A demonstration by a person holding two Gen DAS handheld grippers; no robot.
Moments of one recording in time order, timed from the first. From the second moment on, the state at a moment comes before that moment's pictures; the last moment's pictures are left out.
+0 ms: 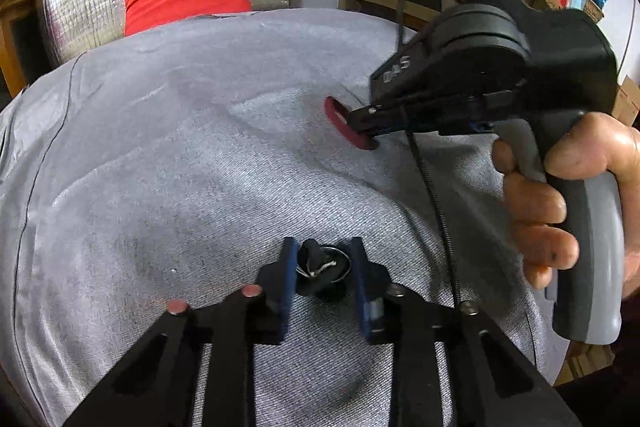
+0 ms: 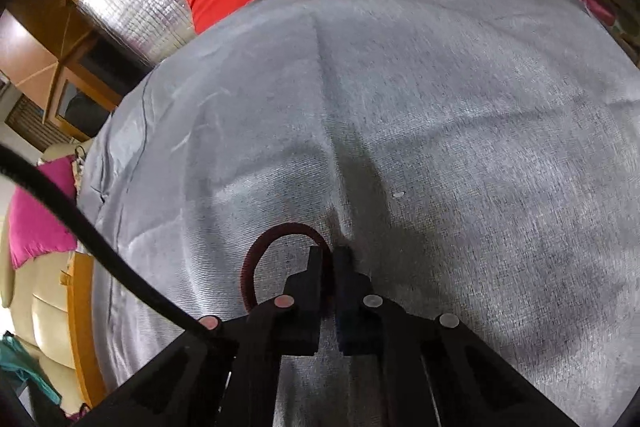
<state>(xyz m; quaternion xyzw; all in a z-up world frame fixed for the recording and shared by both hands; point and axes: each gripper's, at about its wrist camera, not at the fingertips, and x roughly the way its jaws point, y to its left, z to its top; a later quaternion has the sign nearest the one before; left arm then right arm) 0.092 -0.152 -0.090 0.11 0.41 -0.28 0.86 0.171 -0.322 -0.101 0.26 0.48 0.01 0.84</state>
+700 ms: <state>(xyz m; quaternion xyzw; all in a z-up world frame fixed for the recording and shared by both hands) 0.090 -0.052 -0.061 0.04 0.40 -0.23 0.88 0.153 -0.272 -0.072 0.27 0.46 0.07 0.84</state>
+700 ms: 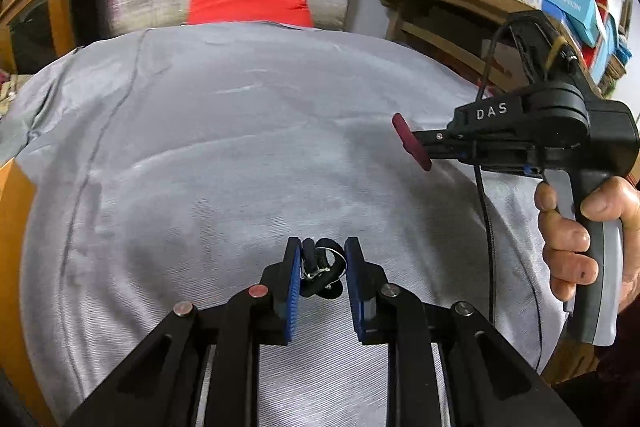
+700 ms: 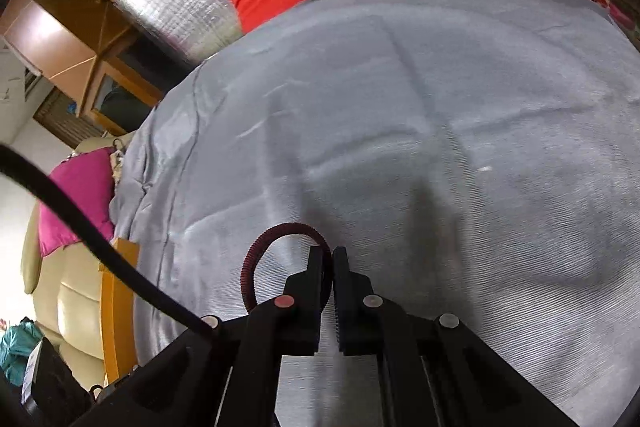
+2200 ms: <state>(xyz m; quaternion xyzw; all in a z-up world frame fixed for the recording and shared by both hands) 0.039 0.176 0.003 -0.03 0.30 0.01 0.95 0.140 -0.018 -0.006 0.18 0.39 0.25 0.87</state>
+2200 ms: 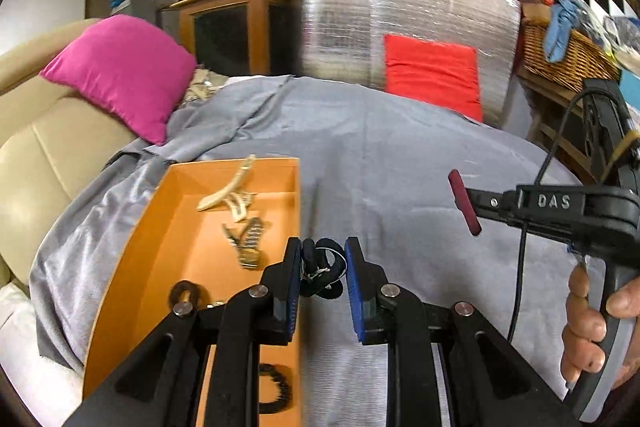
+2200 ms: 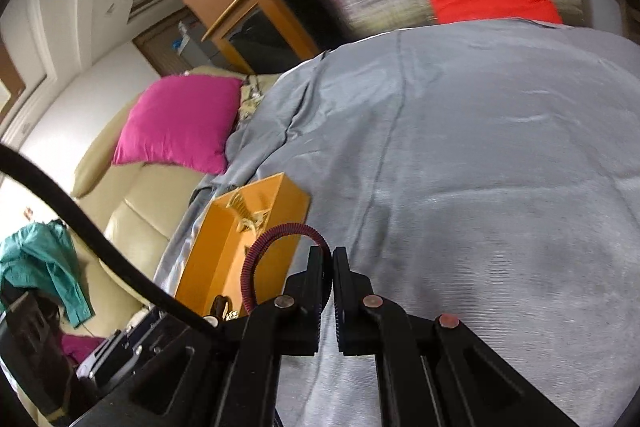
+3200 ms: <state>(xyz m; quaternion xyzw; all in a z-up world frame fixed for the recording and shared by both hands) 0.006 0.297 -0.044 -0.12 0.40 0.03 0.91 0.153 0.181 -0.018 -0.01 0.47 0.30 0.83</state>
